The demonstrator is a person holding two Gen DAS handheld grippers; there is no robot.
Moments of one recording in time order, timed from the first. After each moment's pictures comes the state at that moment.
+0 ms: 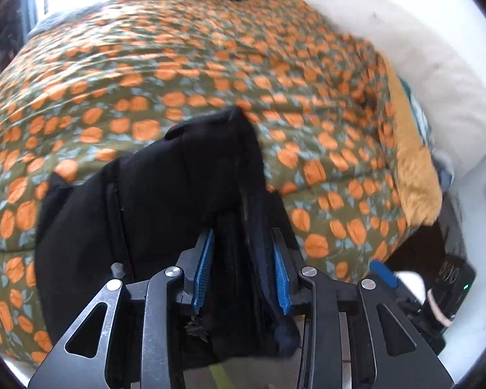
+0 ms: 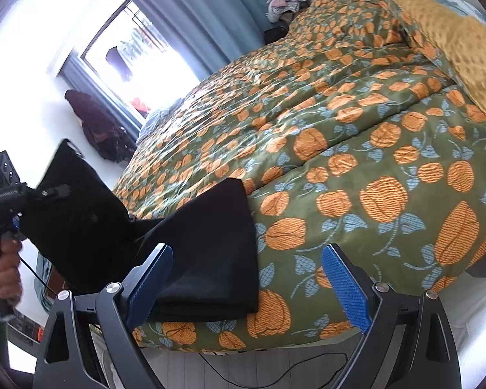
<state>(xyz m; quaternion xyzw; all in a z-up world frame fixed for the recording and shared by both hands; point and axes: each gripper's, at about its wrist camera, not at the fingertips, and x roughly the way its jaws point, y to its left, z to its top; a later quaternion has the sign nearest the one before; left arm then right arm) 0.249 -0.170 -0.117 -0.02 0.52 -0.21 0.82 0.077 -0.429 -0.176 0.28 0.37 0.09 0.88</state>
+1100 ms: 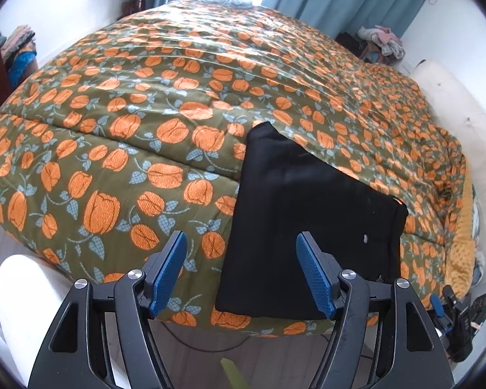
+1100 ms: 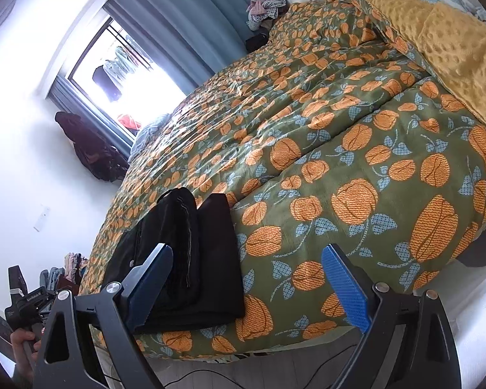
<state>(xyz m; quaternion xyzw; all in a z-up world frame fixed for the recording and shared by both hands) 0.169 0.062 -0.131 -0.18 0.47 0.03 0.86 0.069 -0.451 -0.176 0.30 0.36 0.08 0.88</state>
